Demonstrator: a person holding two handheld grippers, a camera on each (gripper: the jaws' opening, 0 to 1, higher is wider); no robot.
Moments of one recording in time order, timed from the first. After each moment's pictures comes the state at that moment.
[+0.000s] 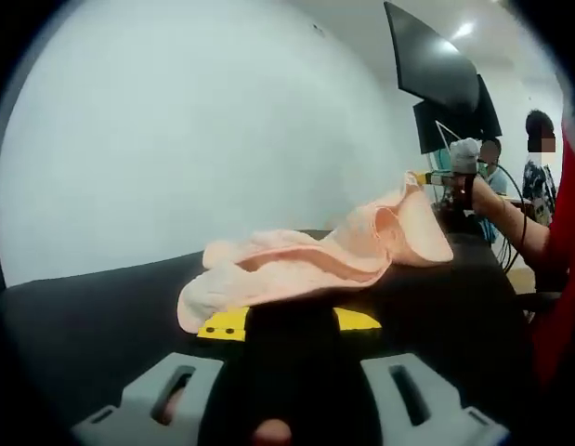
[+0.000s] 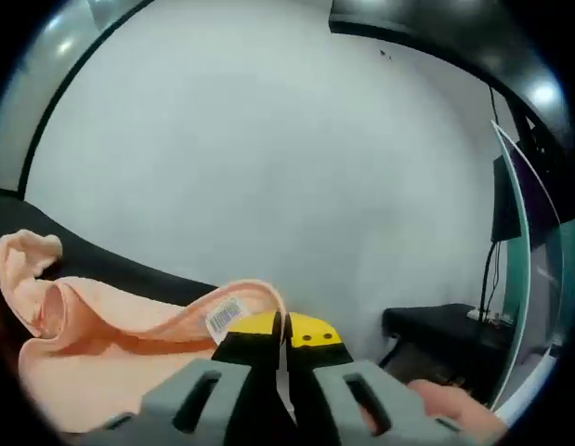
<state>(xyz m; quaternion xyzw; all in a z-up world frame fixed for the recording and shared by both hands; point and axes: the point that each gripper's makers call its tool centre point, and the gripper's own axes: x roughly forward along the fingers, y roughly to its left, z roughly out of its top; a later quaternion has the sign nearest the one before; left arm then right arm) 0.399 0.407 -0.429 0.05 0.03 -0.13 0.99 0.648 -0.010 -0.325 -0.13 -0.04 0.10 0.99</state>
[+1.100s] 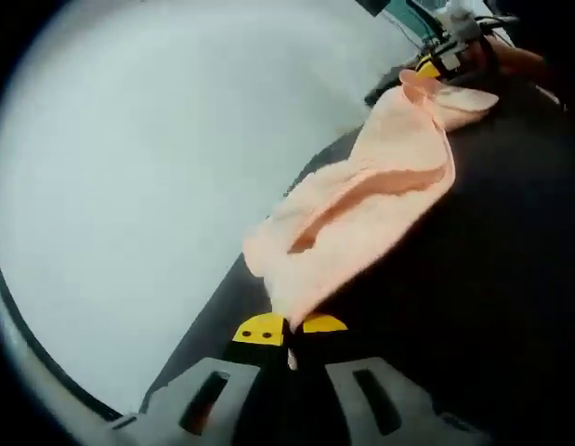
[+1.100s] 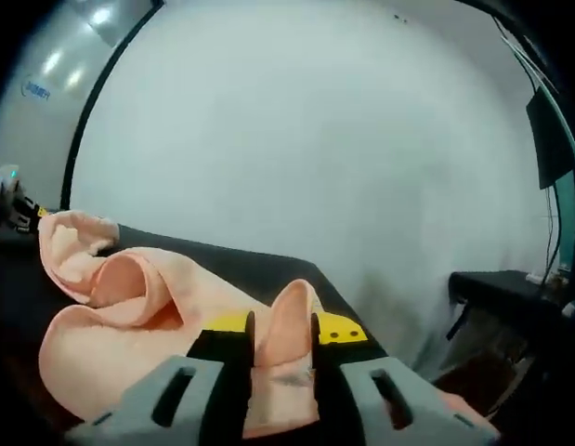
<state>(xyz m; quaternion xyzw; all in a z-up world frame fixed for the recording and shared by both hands) 0.455 0.456 -0.414 0.43 0.15 -0.03 0.89 0.623 0.051 -0.405 -0.08 -0.02 0.23 0.97</state>
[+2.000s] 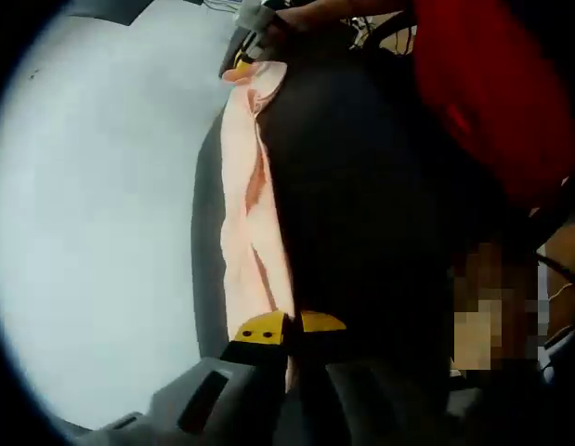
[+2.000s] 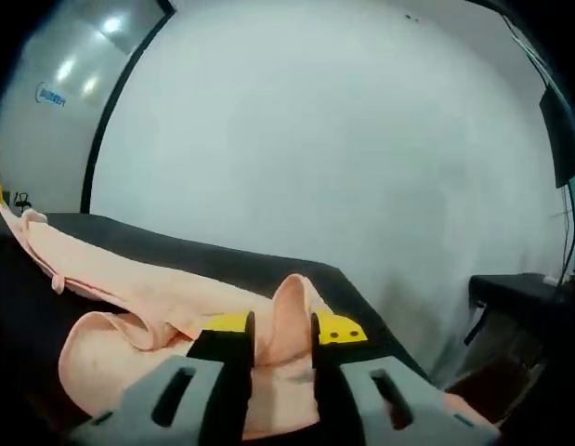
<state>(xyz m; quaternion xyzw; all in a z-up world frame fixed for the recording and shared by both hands) 0.232 0.422 -0.416 0.55 0.31 -0.23 0.75 0.612 0.068 -0.404 -0.07 -0.02 0.27 0.96</state>
